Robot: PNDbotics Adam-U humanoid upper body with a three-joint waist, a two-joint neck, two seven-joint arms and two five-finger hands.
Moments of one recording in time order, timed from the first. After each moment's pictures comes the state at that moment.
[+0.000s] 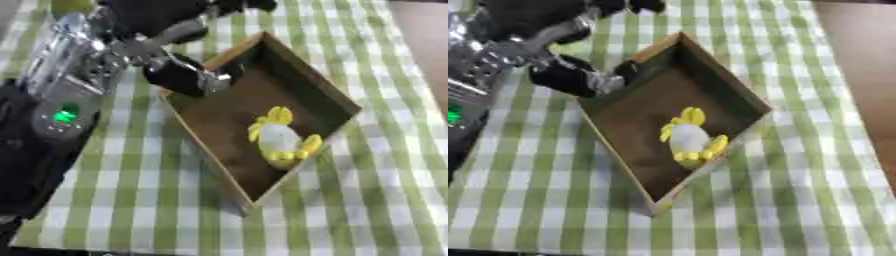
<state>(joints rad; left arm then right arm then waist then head) -0.95 0.44 -0.33 -1.77 -0.67 -0.13 -0.35 -0.48 -0.59 -0.12 -1.98 -0.04 -0.43 -0.13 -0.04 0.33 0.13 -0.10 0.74</state>
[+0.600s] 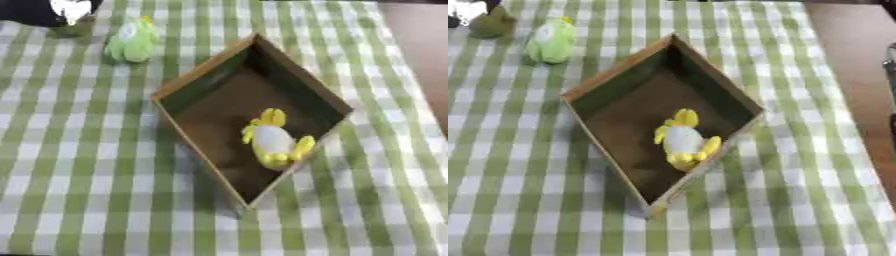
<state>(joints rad) -0.94 0.61 -0.20 -1.50 -0.73 -0.07 -0.29 -0.48 -0.60 -0.12 -1.98 -0.04 -0.43 -0.13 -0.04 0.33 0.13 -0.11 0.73</state>
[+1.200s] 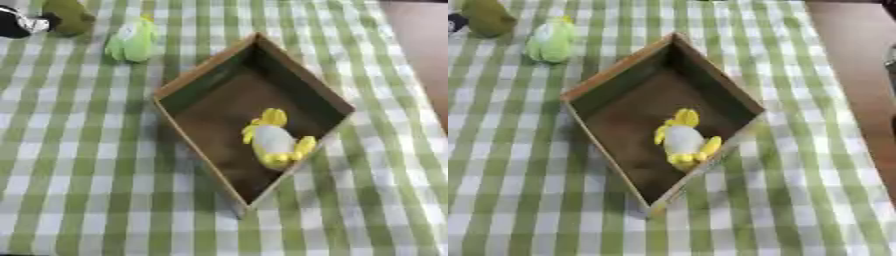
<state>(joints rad) -0.96 0.66 -0.15 -1.23 -0.87 -0.10 -0.24 -0.48 -0.61 -0.12 -1.98 -0.04 -0.43 -0.13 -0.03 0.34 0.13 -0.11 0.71</state>
